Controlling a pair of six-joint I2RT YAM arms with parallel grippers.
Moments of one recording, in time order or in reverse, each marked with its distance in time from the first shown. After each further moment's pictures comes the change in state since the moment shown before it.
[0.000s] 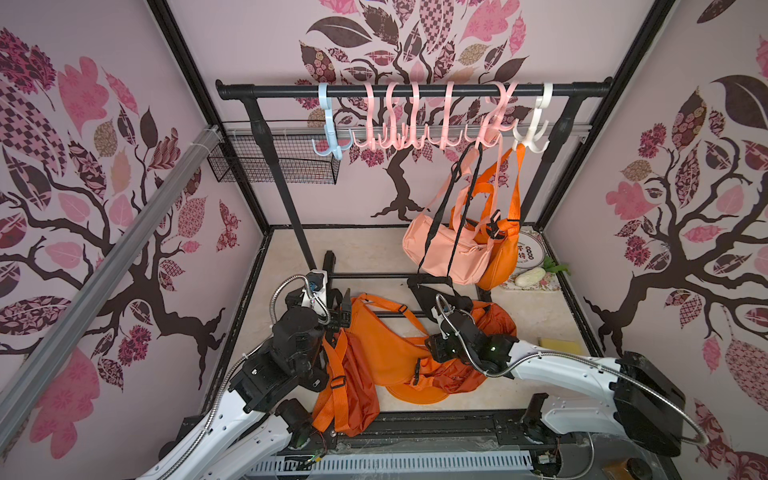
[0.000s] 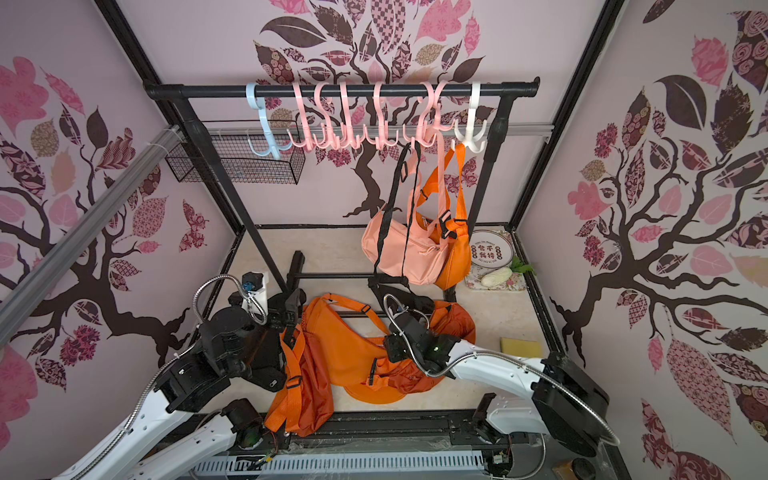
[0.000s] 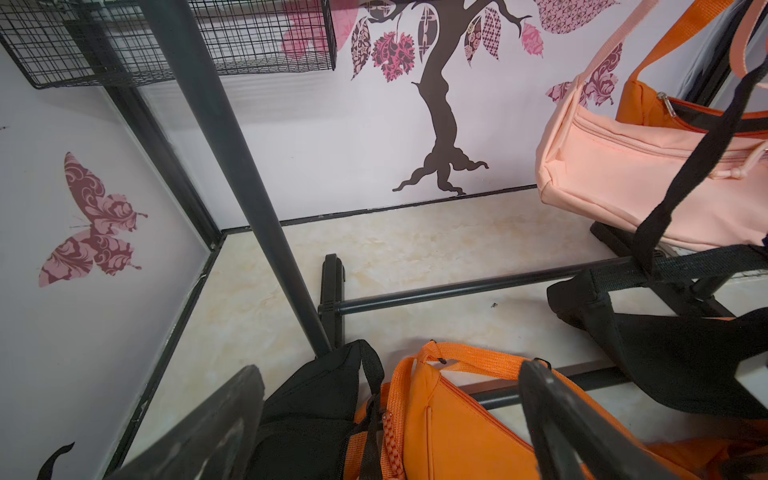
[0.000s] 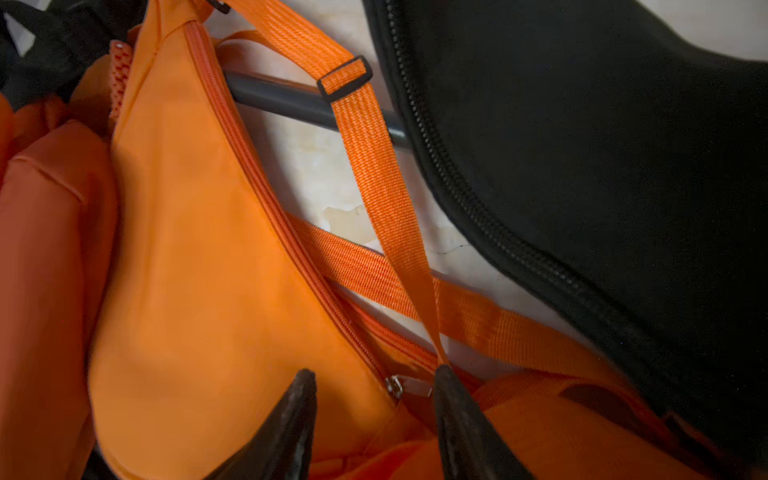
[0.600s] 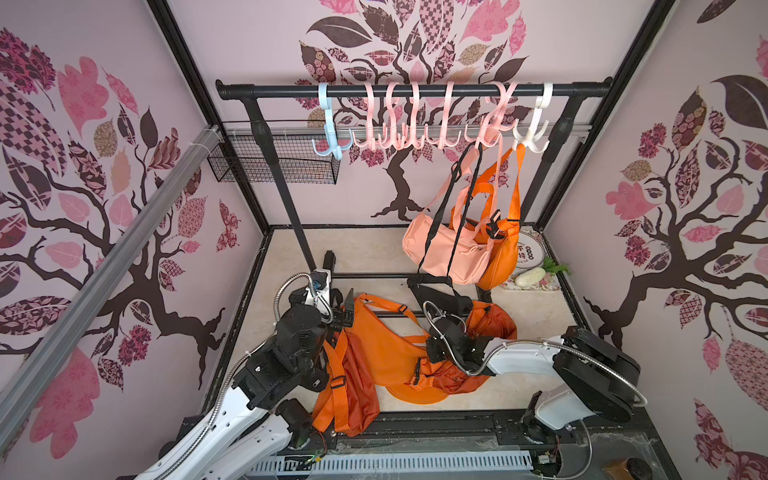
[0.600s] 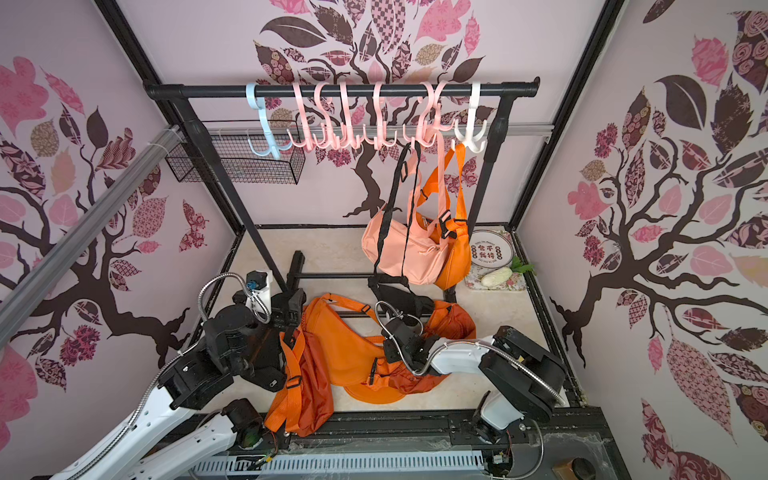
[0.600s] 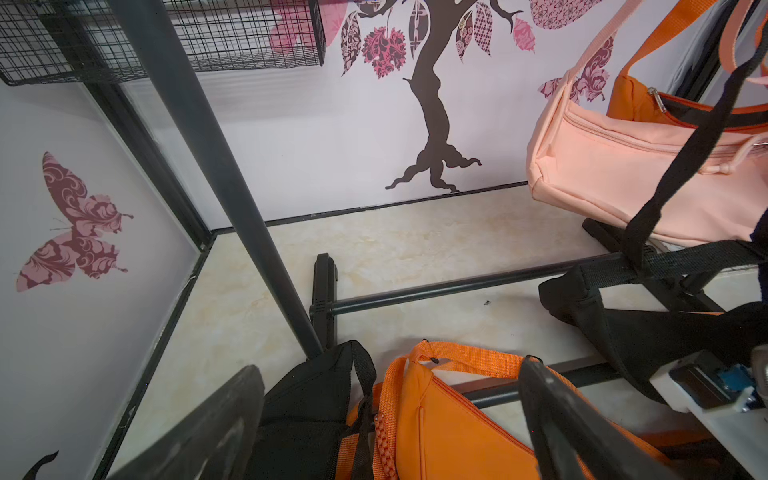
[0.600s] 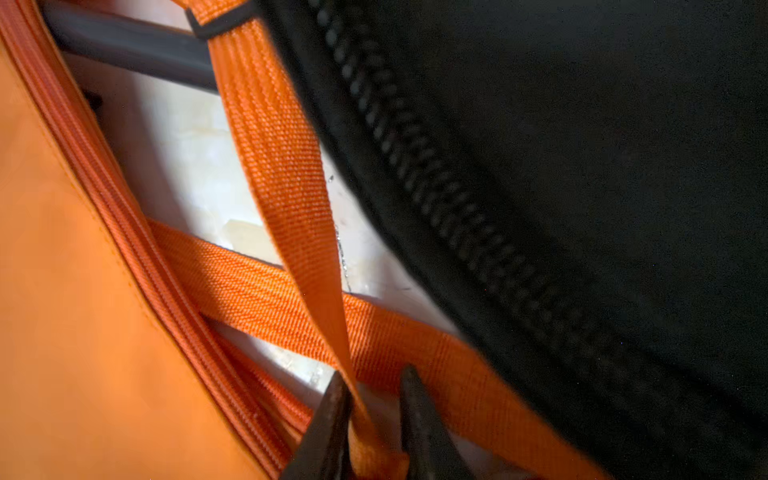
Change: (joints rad) left arm 0.000 0.013 0.000 0.012 0.022 -0.002; right arm -0.001 0.237 -0.034 0.213 0.089 -0.029
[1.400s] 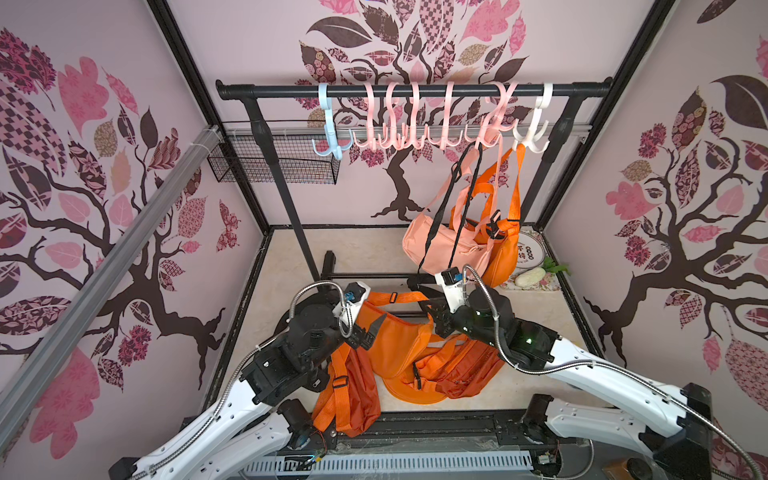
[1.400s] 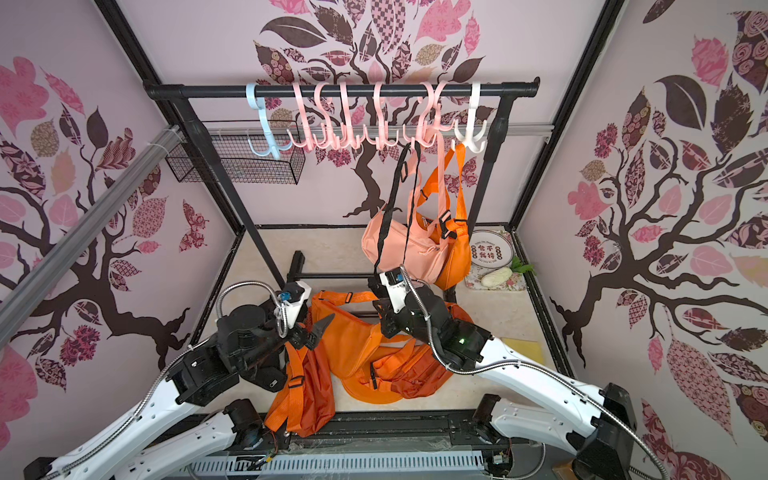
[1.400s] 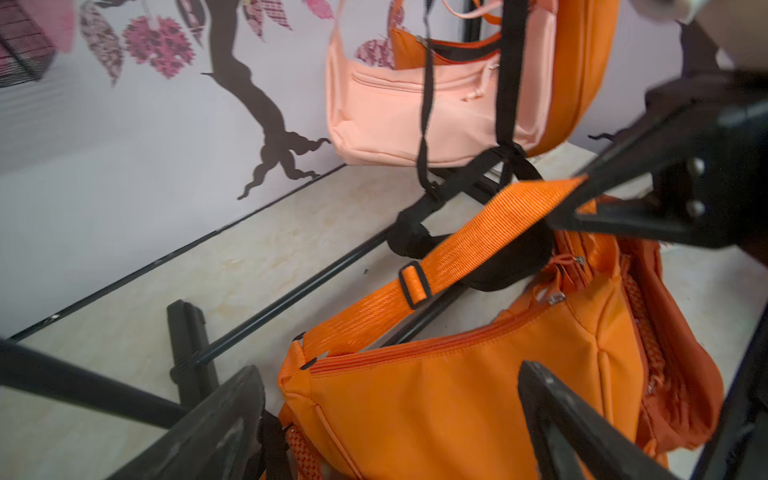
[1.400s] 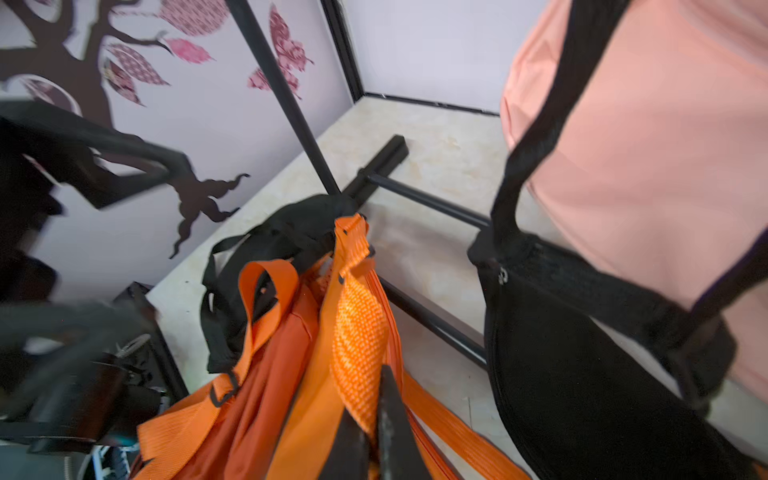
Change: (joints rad) left arm -0.124 0.074 0.023 -0.026 0.391 0.163; right arm 0.000 -0.495 0.338 -0.270 -0.175 -0.208
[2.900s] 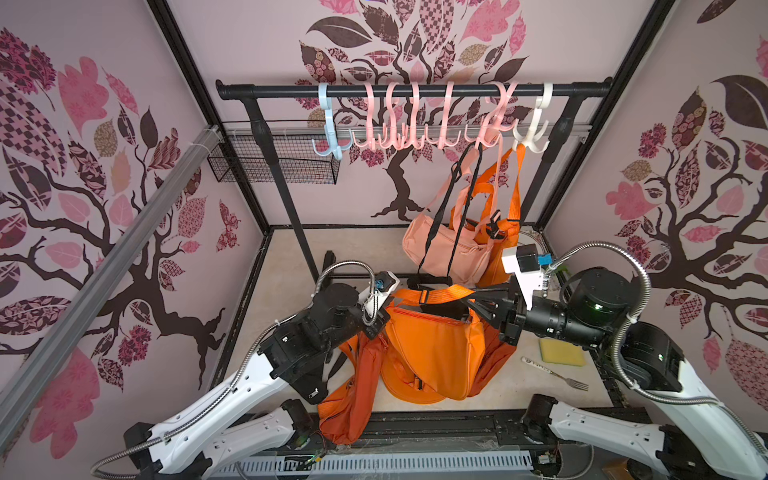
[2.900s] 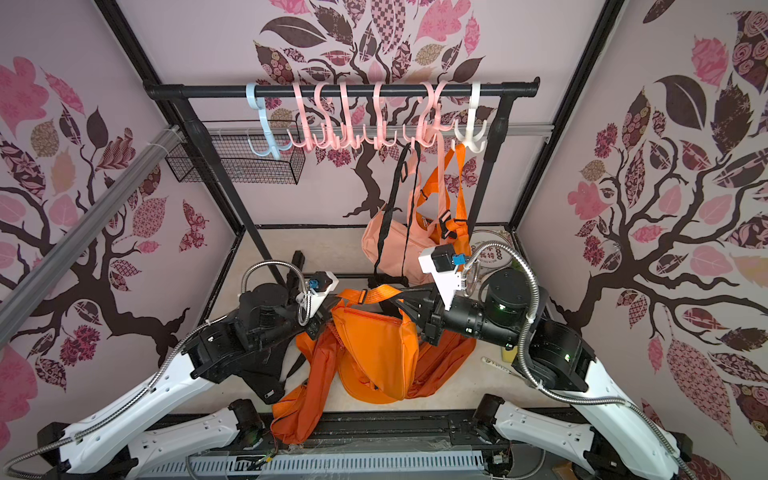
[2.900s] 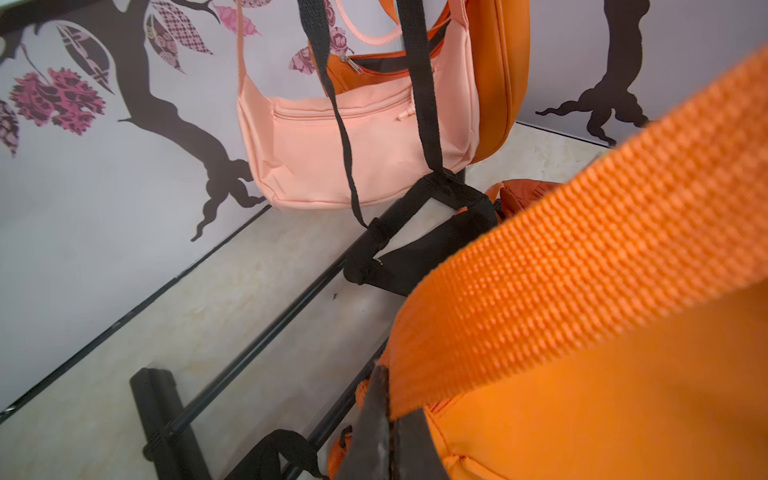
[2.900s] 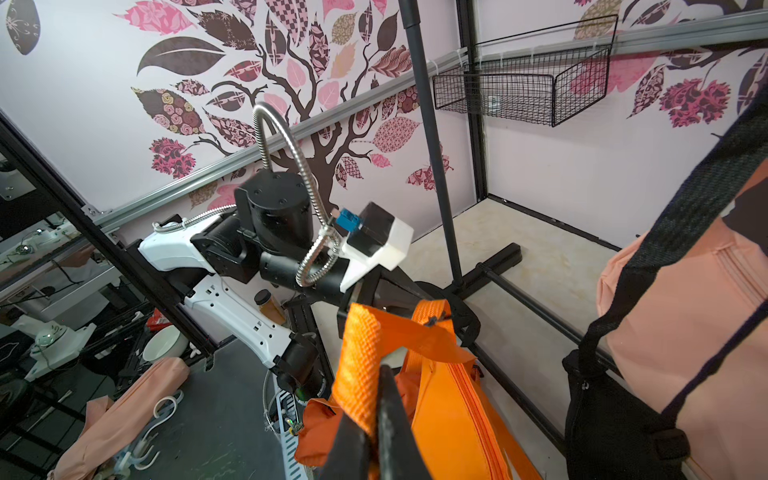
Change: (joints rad) left arm -0.027 0.208 0.272 -0.090 0.040 0.072; right arm 0.001 -0.193 0.444 -0.395 -0.280 -0.050
